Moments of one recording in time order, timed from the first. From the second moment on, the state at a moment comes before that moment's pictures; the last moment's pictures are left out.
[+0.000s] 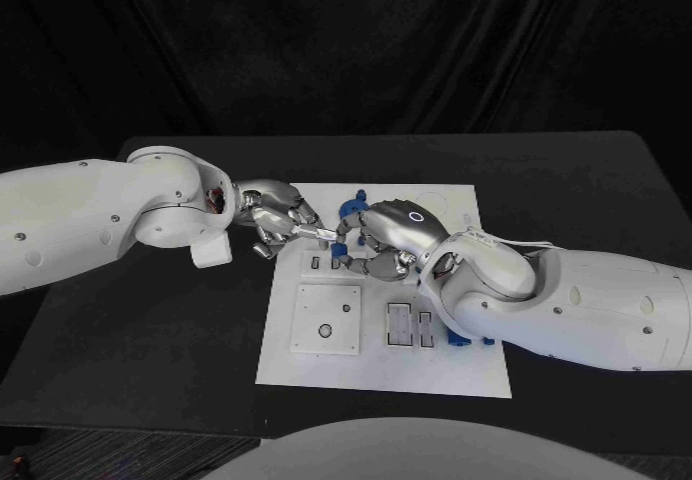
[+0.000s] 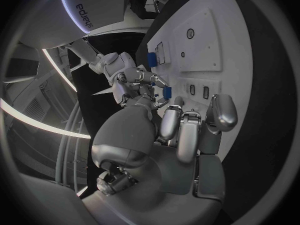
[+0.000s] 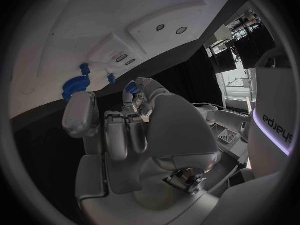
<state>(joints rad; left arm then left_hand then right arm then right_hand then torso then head) 1.45 -0.88 -0.21 1.55 -0.71 0.34 -0.11 1.13 0.11 -0.09 0.24 0.09 0.65 0.18 0.27 0.69 1.32 0.10 1.41 1.31 1.46 0.05 1.54 1.31 0.08 1.23 0.16 1.24 1.31 1.22 -0.70 -0.21 1.74 -1.66 -0.55 -0.27 1.28 -0.06 0.25 0.01 0.58 0.82 0.11 0.43 0.46 1.46 0.02 1.57 1.31 1.47 -0.05 1.56 1.31 0.08 1.45 0.06 1.09 1.31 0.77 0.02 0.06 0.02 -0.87</state>
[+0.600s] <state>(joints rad) 1.43 -0.86 -0.21 1.53 -0.71 0.34 -0.06 1.21 0.14 -0.08 0.21 0.24 0.69 0.18 0.25 0.58 1.31 0.11 1.41 1.31 1.46 0.06 1.54 1.31 0.08 1.23 0.17 1.23 1.31 1.22 -0.69 -0.21 1.74 -1.65 -0.55 -0.26 1.28 -0.06 0.25 0.01 0.58 0.82 0.11 0.43 0.46 1.46 0.02 1.57 1.31 1.47 -0.05 1.56 1.31 0.08 1.45 0.06 1.09 1.31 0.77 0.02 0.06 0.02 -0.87</state>
